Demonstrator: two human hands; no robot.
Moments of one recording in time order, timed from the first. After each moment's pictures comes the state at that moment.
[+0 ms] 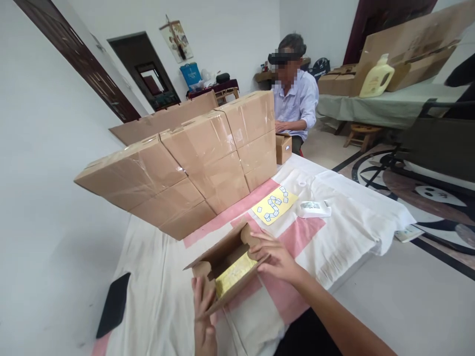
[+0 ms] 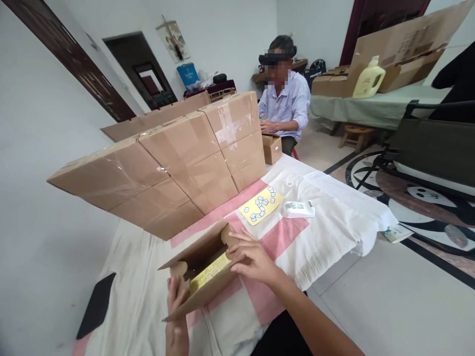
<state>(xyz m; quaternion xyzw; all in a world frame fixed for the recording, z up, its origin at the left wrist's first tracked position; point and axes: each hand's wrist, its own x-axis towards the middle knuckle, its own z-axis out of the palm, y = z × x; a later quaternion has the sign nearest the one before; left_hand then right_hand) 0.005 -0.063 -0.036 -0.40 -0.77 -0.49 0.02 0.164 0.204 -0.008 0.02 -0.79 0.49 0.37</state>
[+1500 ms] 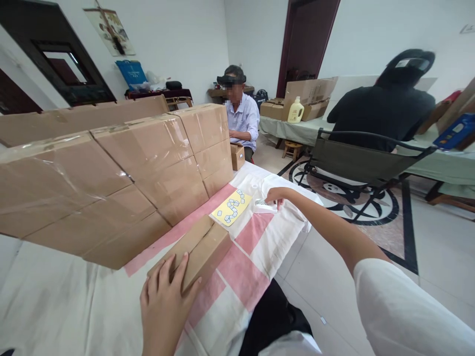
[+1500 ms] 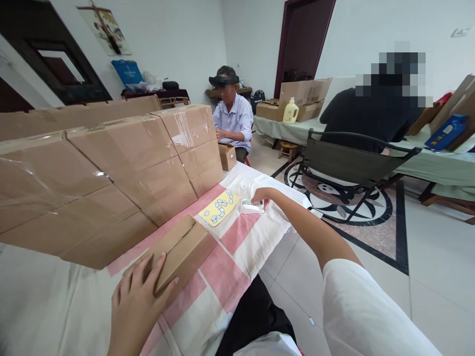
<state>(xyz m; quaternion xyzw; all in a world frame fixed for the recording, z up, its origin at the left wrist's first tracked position) 0.007 0.006 0.034 -0.54 -0.80 -0.13 0.21 0.250 0.443 0.050 -0.53 -0.74 0.39 -0.16</state>
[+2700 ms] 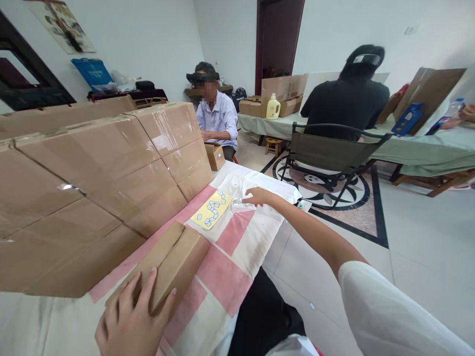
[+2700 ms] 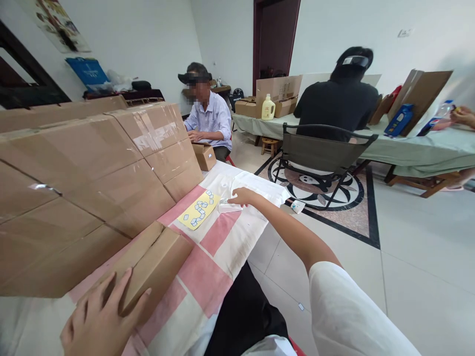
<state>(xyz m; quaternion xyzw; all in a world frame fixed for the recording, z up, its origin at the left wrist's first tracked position) 0.019 0.010 0.029 -0.49 -0.83 -0.16 0.22 0.278 0.393 0.048 -0.49 -0.83 0.26 -0.02</state>
